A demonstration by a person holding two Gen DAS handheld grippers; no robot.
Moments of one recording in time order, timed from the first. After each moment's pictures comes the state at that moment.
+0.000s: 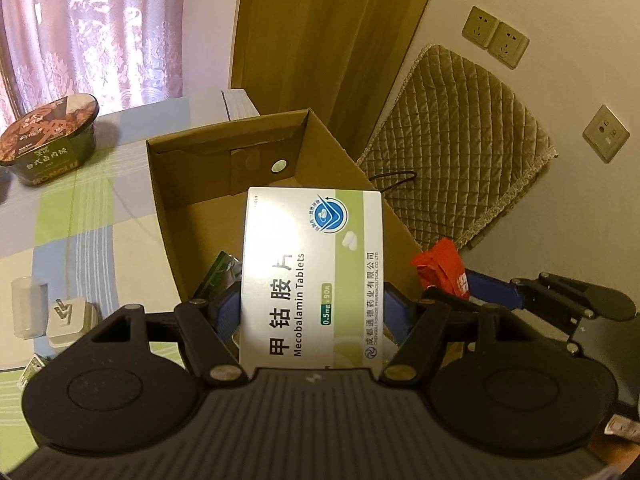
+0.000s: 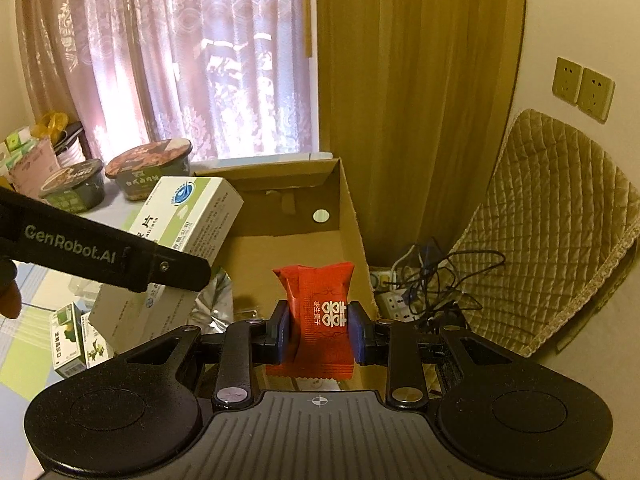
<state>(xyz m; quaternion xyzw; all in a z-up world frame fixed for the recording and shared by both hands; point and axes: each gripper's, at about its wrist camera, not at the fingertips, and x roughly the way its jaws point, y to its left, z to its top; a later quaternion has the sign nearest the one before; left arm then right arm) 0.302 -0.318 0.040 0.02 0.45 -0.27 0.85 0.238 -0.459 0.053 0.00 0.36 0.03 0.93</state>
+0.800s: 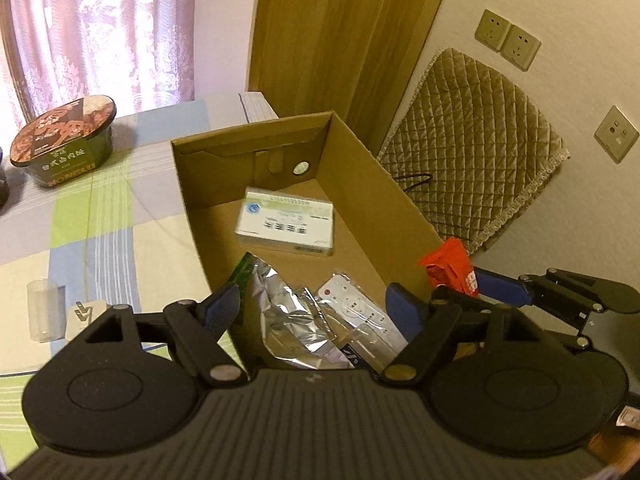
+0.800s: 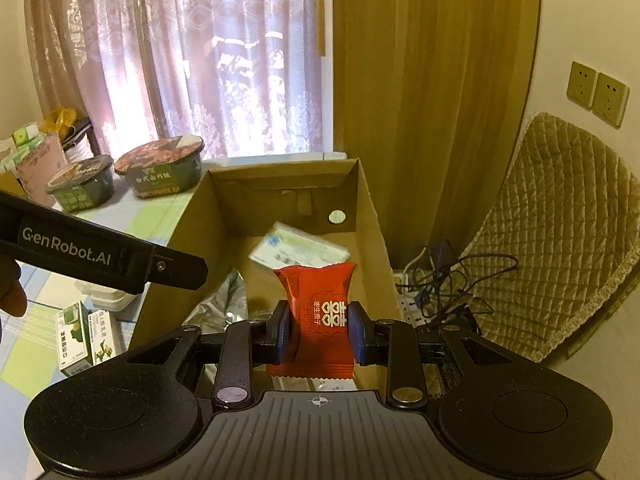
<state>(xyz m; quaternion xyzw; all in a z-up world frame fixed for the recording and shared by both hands) 0.306 -0.298 0.037 0.02 0.44 -0.25 0.86 0.249 -0.448 0.049 0.00 0.36 0.04 0.93</state>
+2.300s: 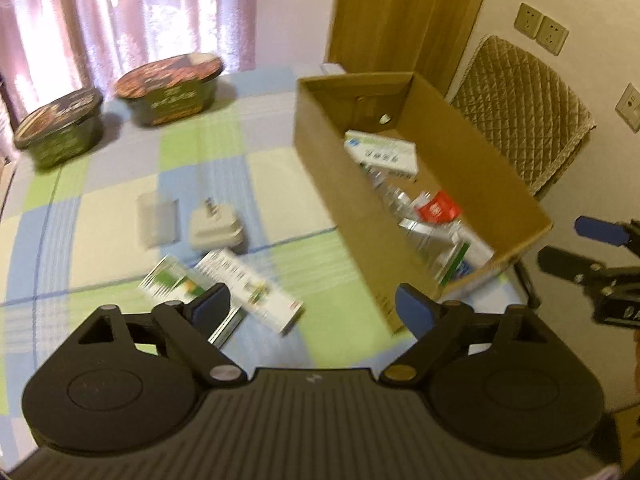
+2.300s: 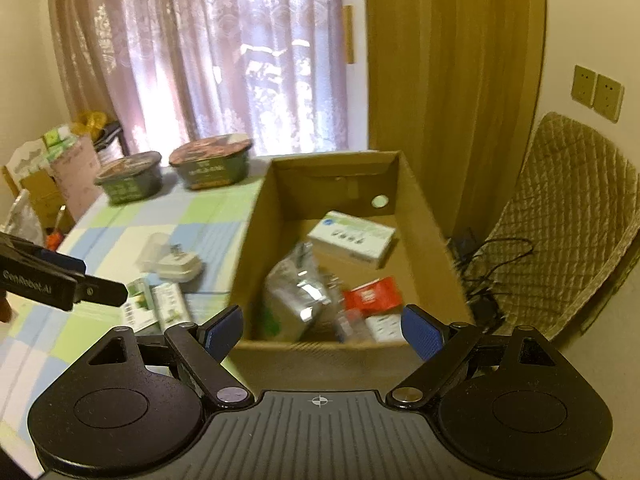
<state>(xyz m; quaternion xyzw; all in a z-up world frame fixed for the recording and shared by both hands) 0.221 -0.152 0.031 0.04 0.46 -0.19 0.87 0.161 -0.399 0.064 0.01 0.35 0.07 0.93</state>
